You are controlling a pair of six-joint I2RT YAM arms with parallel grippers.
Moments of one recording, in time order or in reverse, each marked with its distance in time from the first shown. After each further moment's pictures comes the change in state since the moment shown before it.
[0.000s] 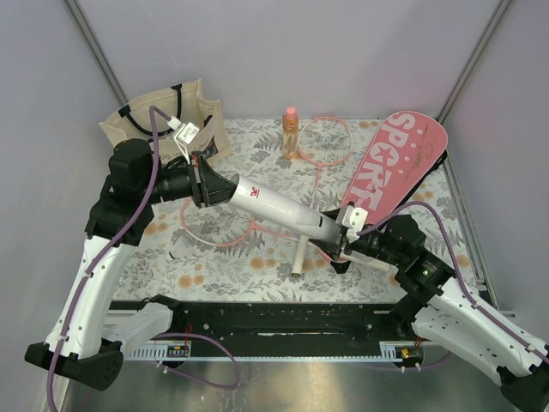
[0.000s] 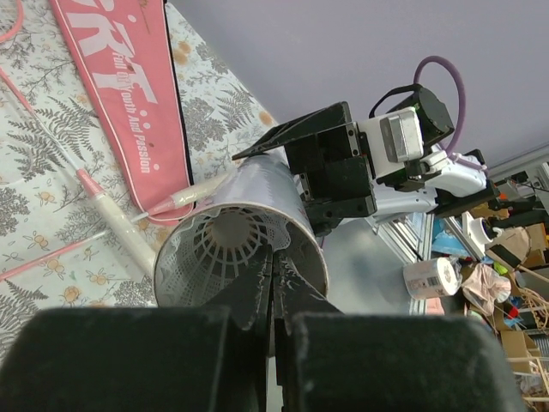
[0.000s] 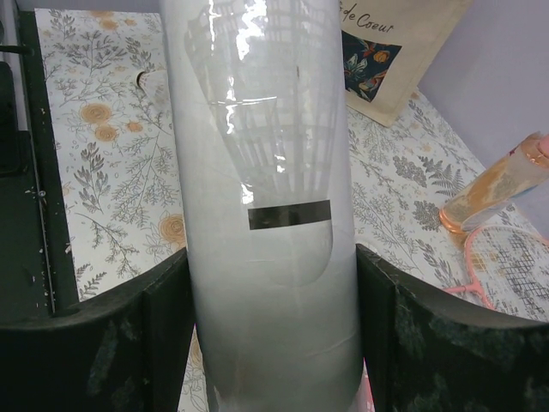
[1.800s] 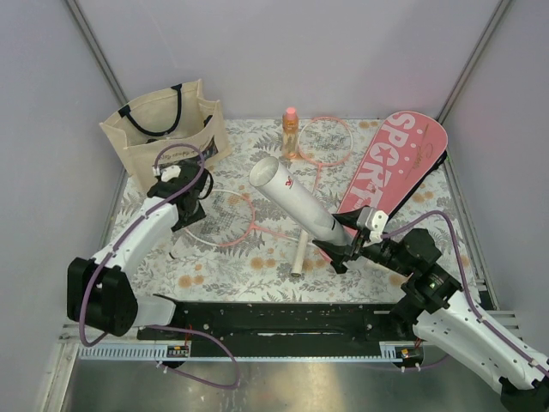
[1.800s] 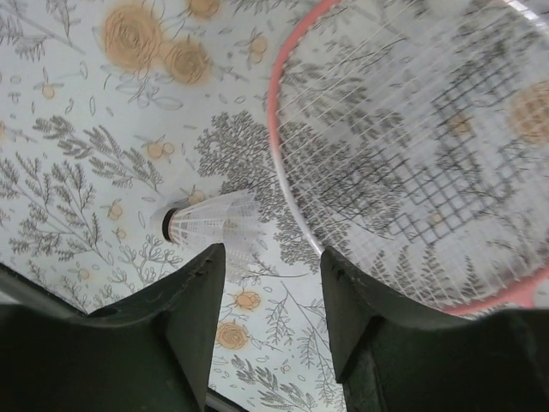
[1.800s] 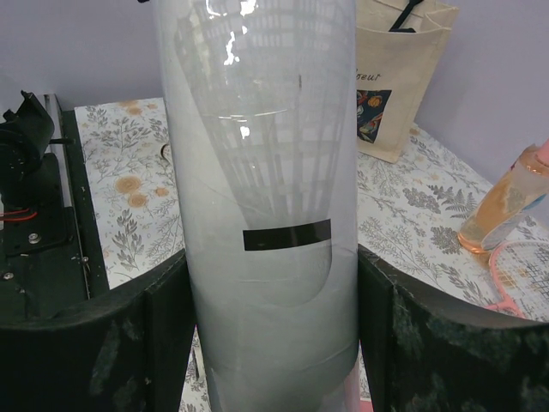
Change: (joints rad) left arm -0.004 0.306 -0.269 -0.341 -1.387 -0.224; right arm -0.002 -0.136 -0.095 0.140 0.008 0.199
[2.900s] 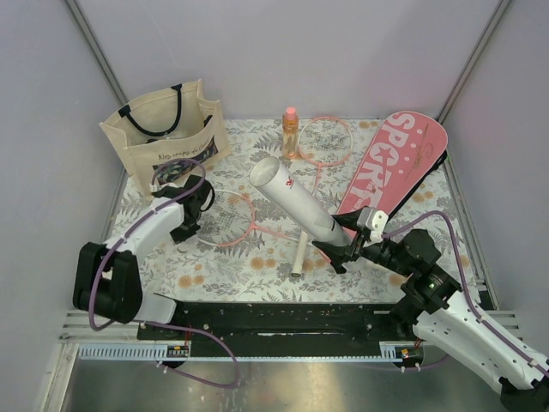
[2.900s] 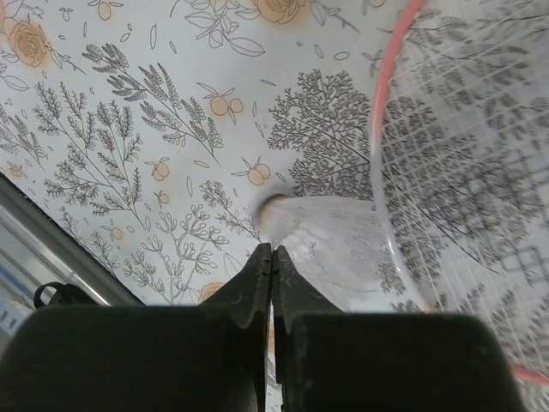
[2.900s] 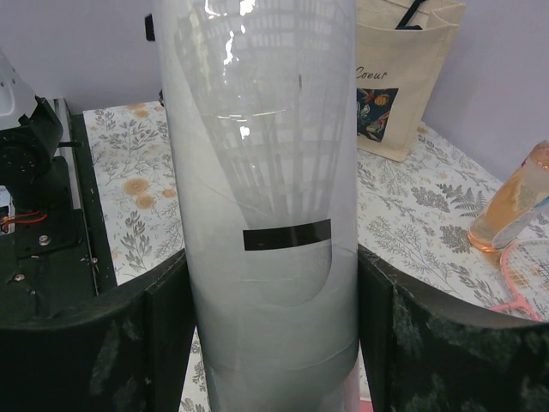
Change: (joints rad) left arm 0.015 0.143 -0.122 -0.070 -0.096 -0.169; right arm 0.000 -0.008 -0.015 0.016 -0.008 0.028
